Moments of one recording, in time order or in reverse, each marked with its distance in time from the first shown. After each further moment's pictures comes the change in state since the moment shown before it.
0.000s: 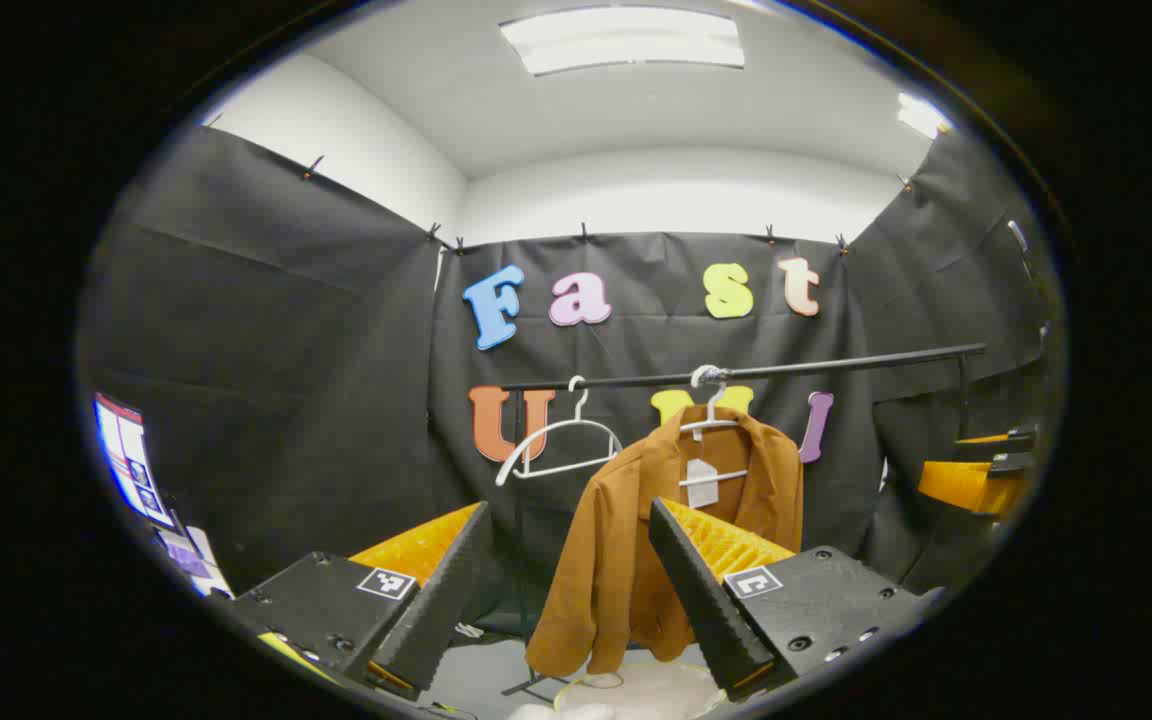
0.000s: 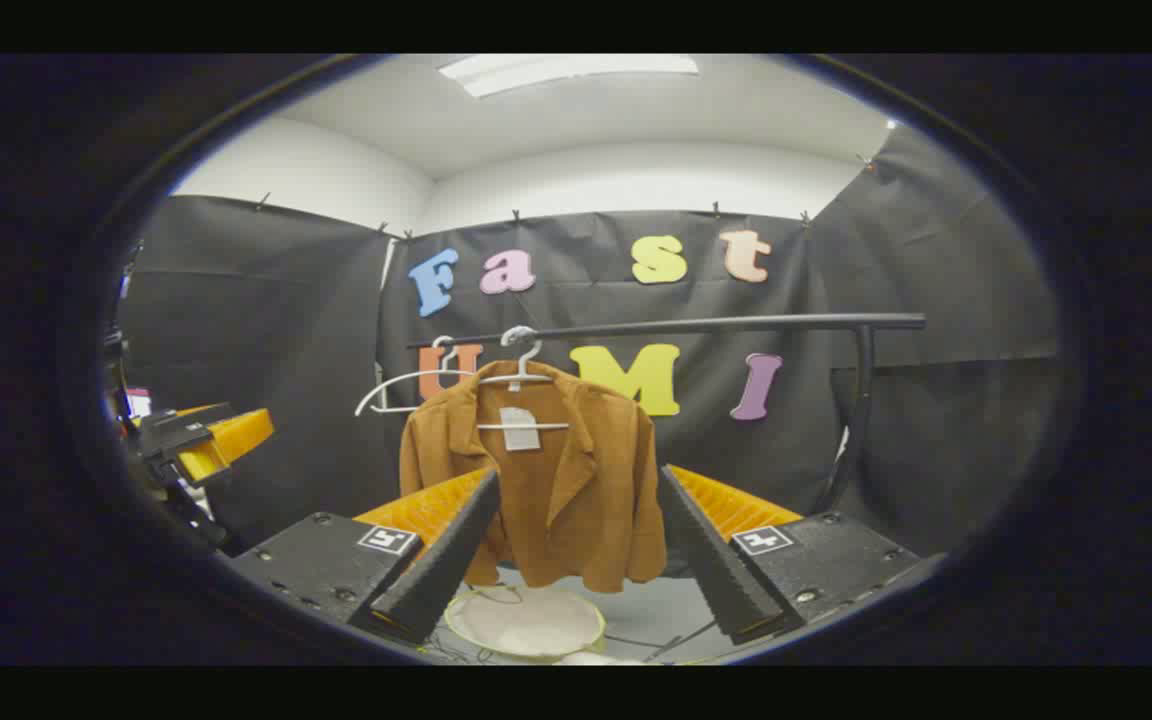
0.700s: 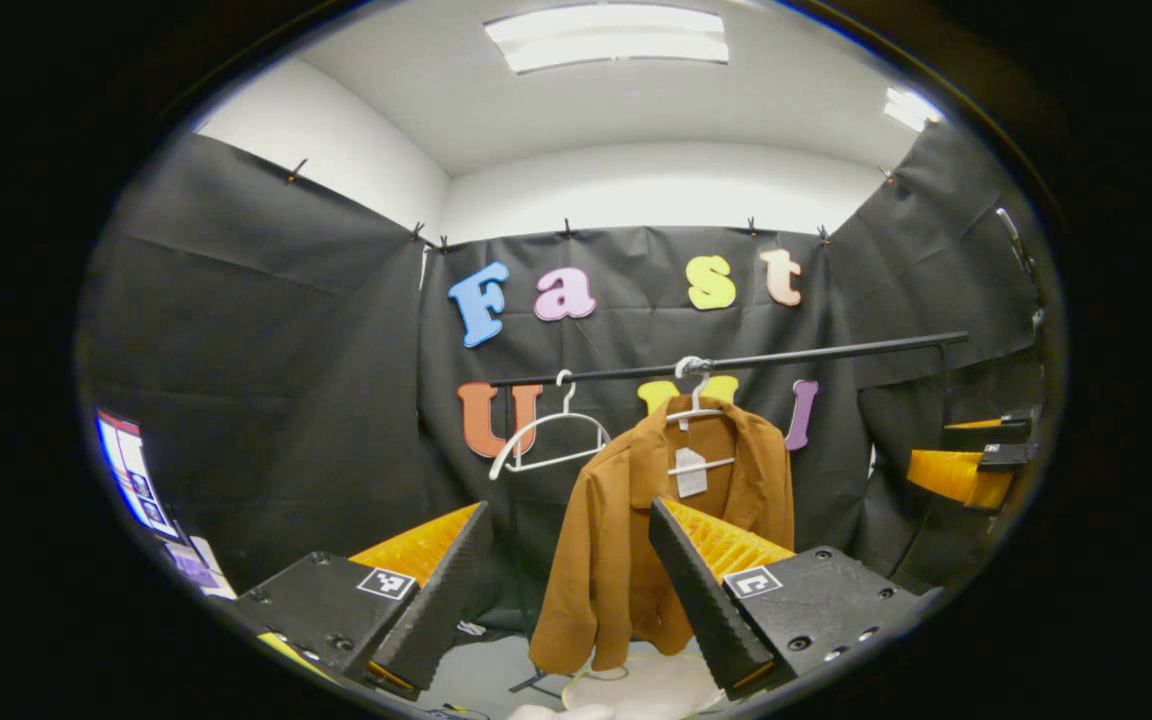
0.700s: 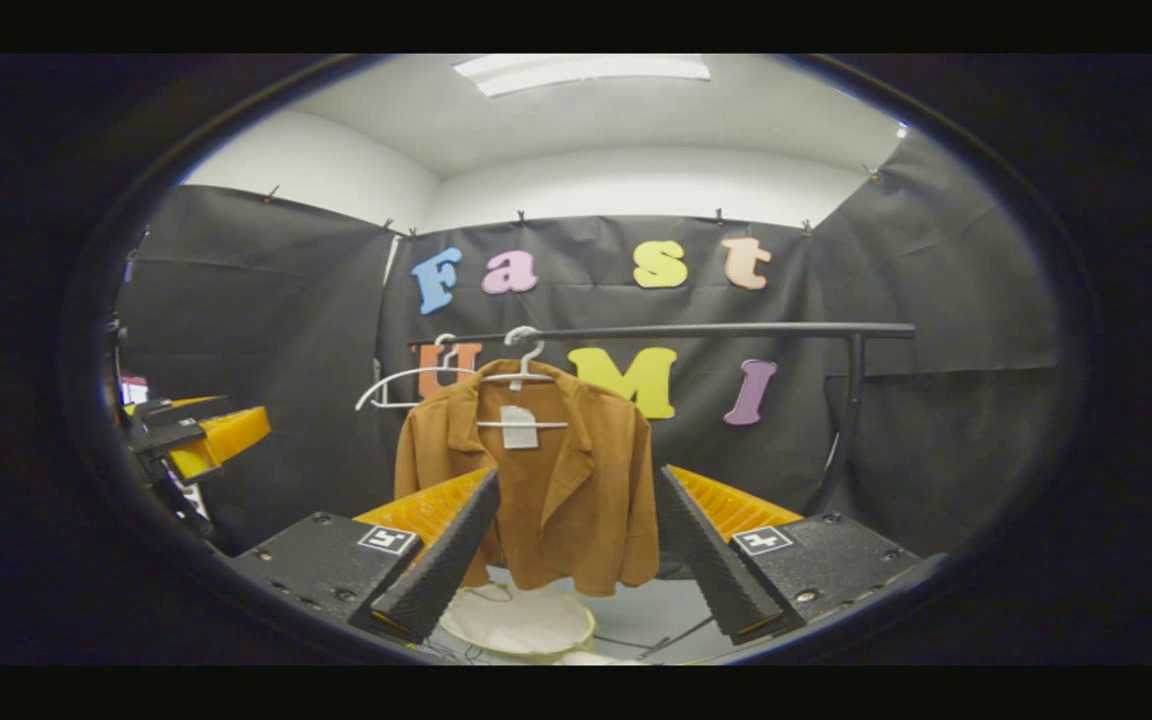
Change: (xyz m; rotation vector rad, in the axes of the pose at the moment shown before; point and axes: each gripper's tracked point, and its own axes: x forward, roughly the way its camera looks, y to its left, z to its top) left arm -0.011 -0.007 -0.003 0.041 0.019 -0.045; right arm -0.005 0.001 -0.005 -0.025 -0.004 -0.012
